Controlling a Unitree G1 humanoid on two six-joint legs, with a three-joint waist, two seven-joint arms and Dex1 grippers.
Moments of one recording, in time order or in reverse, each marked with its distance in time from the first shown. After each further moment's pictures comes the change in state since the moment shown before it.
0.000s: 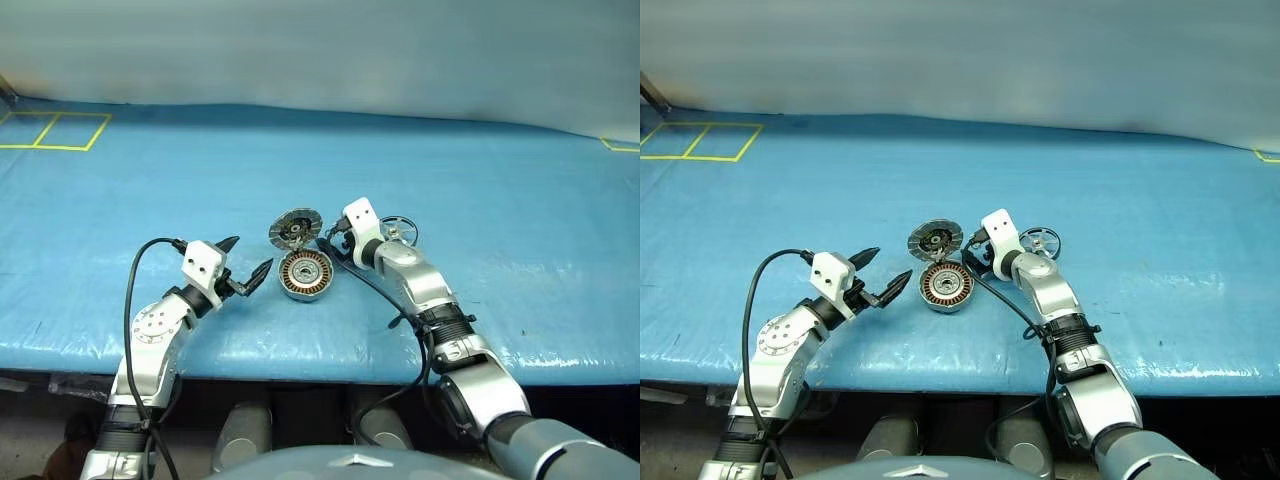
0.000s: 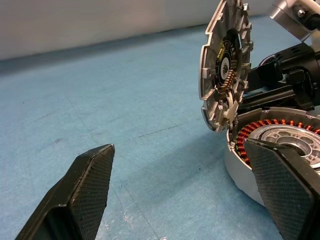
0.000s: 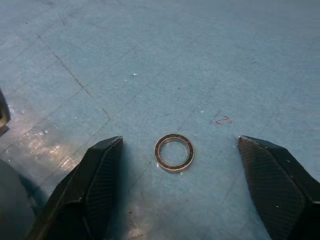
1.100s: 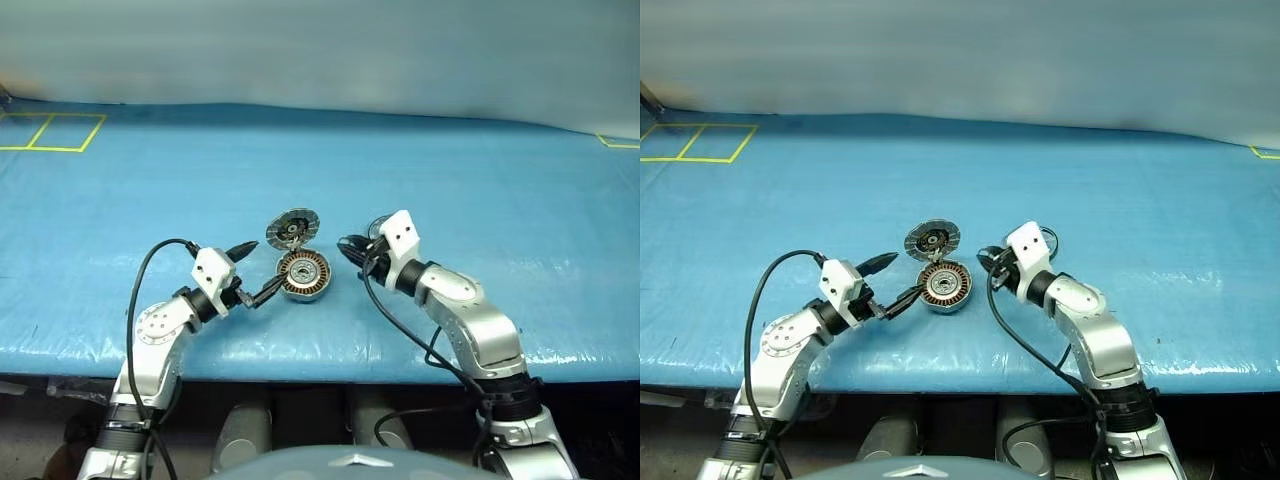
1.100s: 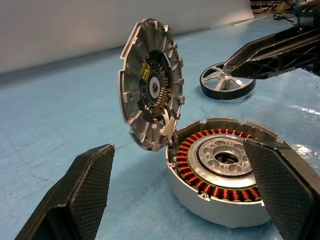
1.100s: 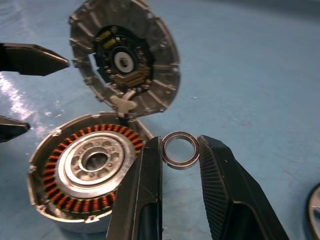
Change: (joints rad) left arm 0.001 0.035 -0.049 0.026 -0.045 -0.100 -0.173; right arm 0.383 -0.162 0.010 -0.800 0.195 0.254 0.131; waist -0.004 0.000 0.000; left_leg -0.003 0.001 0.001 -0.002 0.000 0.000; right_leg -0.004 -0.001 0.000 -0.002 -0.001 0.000
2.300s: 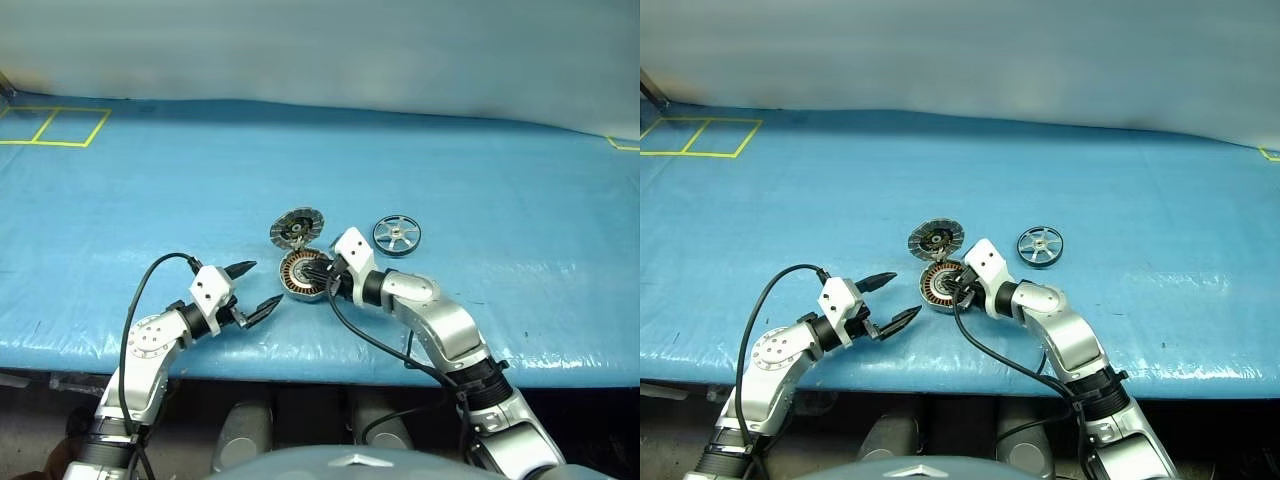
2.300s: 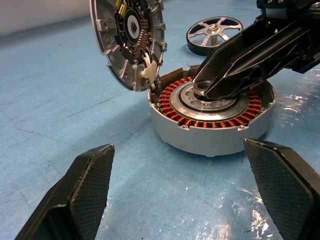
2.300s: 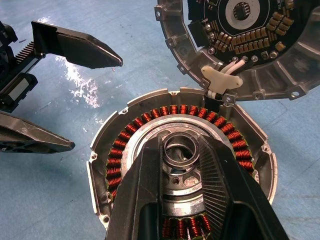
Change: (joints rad) left arm 0.069 0.070 -0.031 -0.002 0.037 -0.010 -0.002; right arm -0.079 0.033 0.154 0.142 -0.045 -0.015 0.052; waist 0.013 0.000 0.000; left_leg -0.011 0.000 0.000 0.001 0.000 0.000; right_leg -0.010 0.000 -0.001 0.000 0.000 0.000
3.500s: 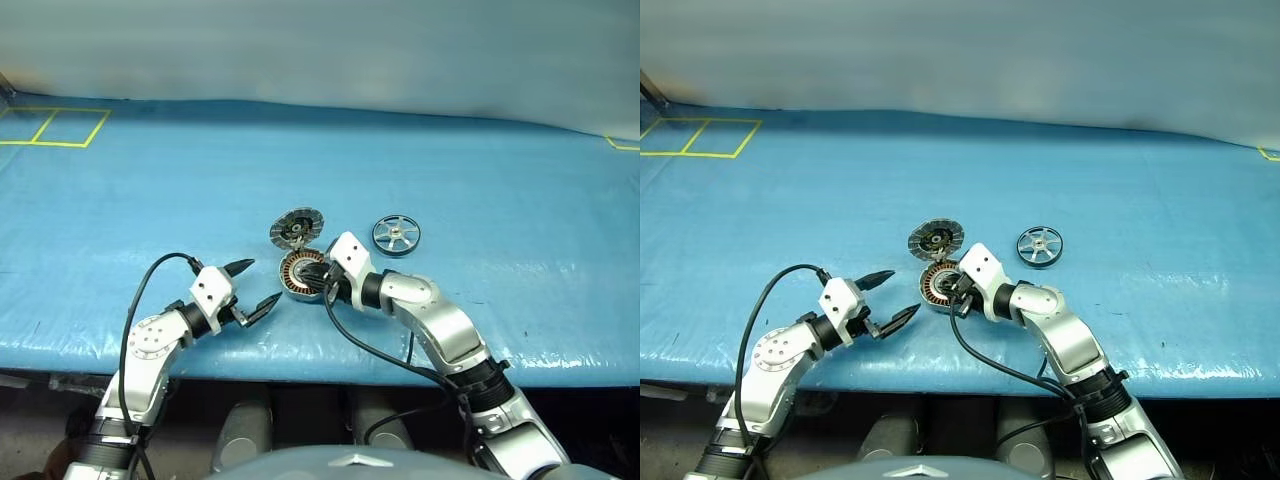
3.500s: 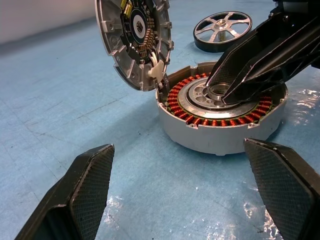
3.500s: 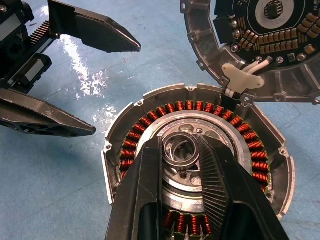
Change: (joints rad) left arm 0.001 0.001 -0.008 0.000 0.042 -0.041 0.038; right arm 0.000 -0.023 0.038 -0.015 -0.033 -0.021 0.030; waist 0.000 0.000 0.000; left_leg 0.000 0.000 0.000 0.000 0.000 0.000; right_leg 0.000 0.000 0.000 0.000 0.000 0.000
